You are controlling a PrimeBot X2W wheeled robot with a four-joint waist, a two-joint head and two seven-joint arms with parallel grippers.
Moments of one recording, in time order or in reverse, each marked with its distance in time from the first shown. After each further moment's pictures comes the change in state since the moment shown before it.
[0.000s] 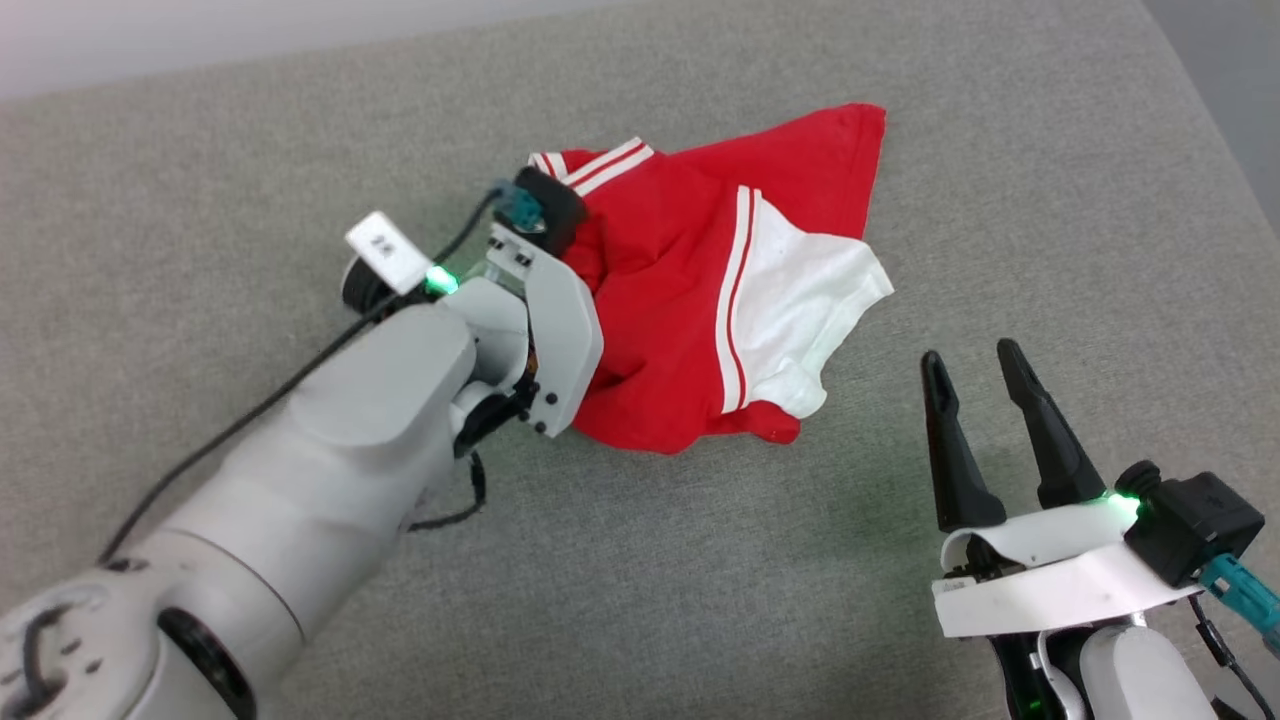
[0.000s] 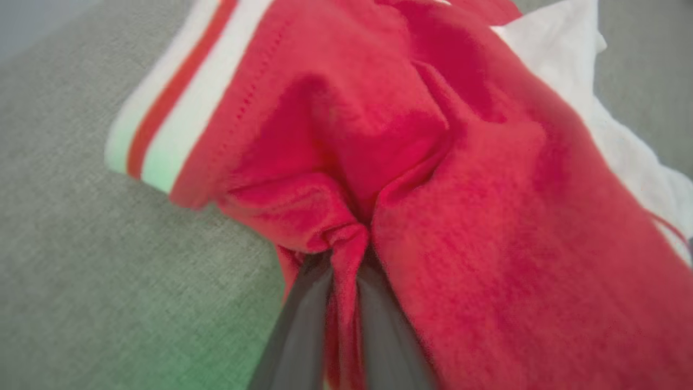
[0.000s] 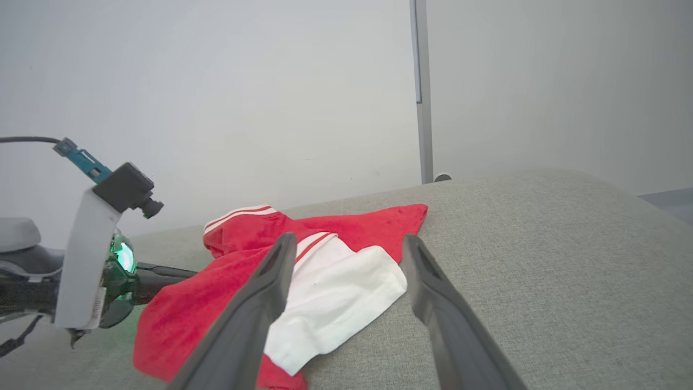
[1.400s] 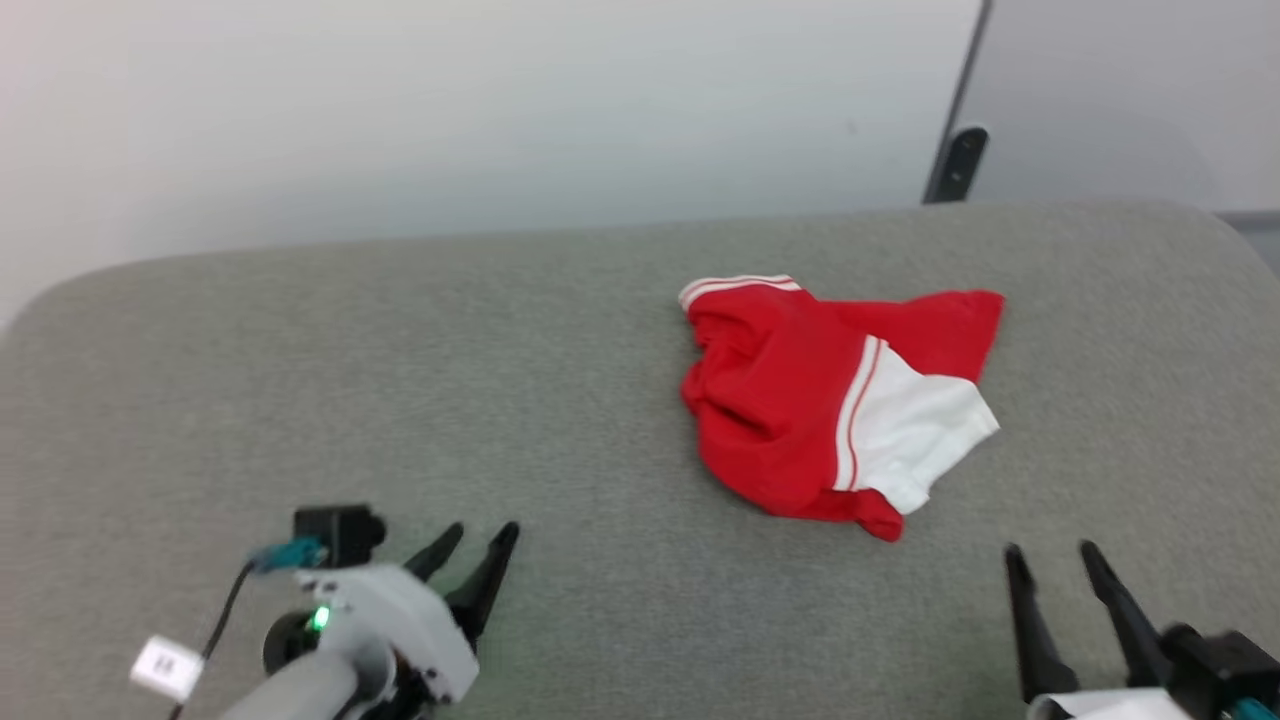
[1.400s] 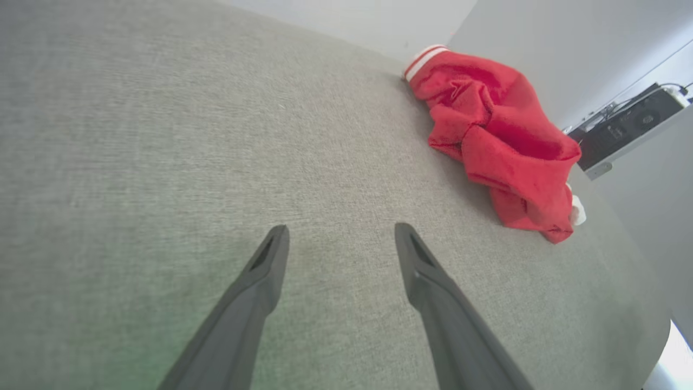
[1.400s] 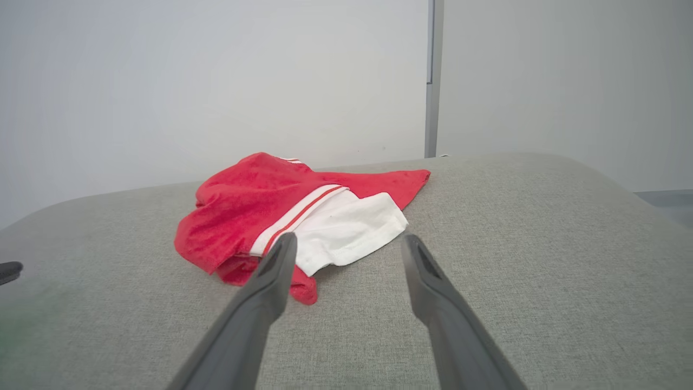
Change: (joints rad) left arm 0.564 0.191 0.149 -0.209 -0.325 0.007 -0.465; right arm 0.237 -0.035 -0.132 0.090 -0.123 0.000 0.033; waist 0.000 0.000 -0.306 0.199
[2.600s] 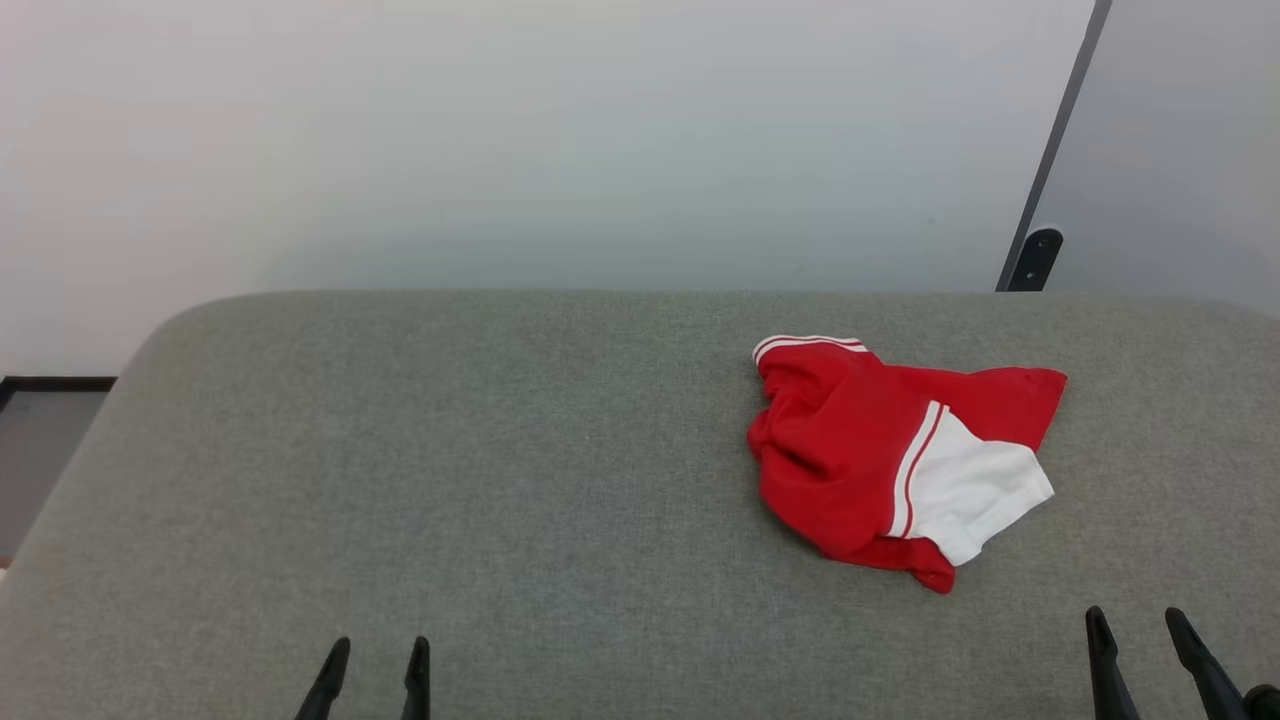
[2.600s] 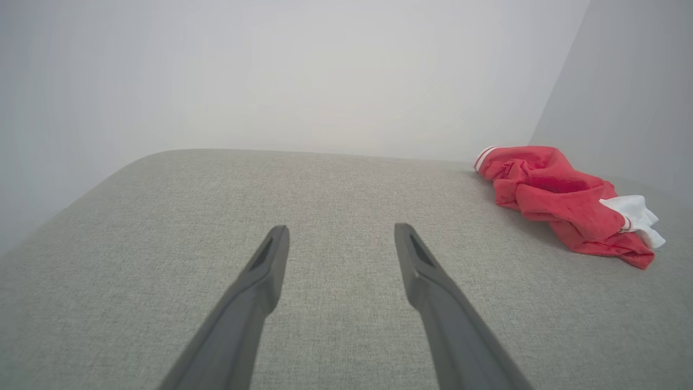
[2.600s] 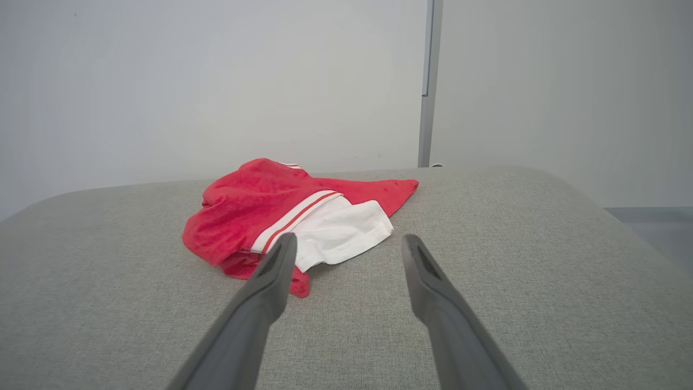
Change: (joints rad) left arm 0.792 -0.212 0.902 -0.660 0.993 0.179 -0.003; right arm 0.166 -0.026 -0.126 -0.134 -0.002 0.000 0.095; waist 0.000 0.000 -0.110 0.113
